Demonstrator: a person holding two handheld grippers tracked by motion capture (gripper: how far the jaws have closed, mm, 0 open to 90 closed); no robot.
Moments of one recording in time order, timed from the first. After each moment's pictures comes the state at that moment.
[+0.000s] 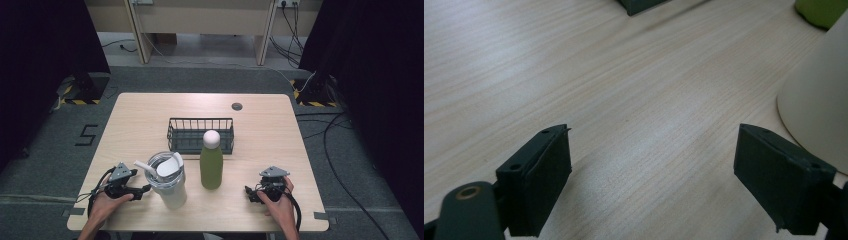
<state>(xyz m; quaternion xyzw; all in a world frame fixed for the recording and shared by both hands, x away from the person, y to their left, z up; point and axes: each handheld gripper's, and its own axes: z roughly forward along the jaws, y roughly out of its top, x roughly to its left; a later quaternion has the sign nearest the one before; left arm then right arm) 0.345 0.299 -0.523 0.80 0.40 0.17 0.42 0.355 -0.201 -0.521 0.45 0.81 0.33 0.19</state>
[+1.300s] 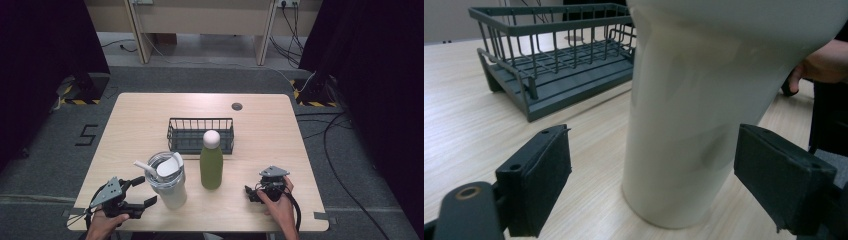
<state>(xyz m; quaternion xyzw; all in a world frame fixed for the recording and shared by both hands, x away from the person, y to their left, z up) 0.285 0.276 -0.493 0.73 0.30 0.15 0.59 0.356 -0.201 -0.521 0.45 0.81 0.33 0.19</state>
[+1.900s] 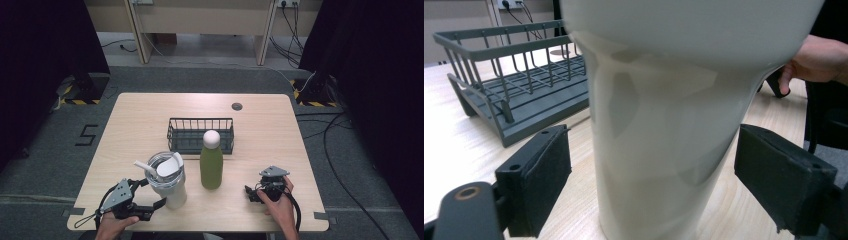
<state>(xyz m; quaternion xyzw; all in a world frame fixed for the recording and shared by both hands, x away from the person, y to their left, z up) 0.282 0.250 -0.491 0.74 0.27 0.18 0.59 0.356 -0.200 -0.521 0.45 0.81 0.33 0.19</state>
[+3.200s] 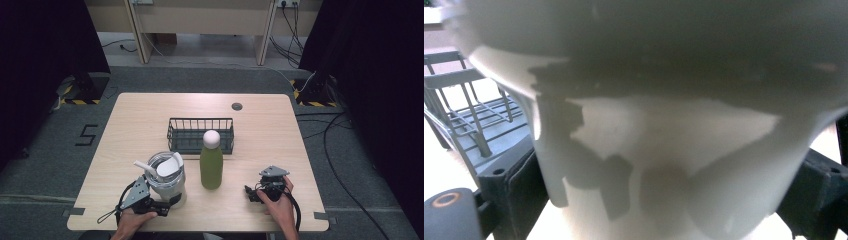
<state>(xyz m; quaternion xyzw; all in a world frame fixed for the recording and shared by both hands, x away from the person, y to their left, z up) 0.300 0.212 -0.506 0.72 0.25 0.20 0.62 0.357 -0.201 -0.521 0.44 0.81 0.33 0.19</state>
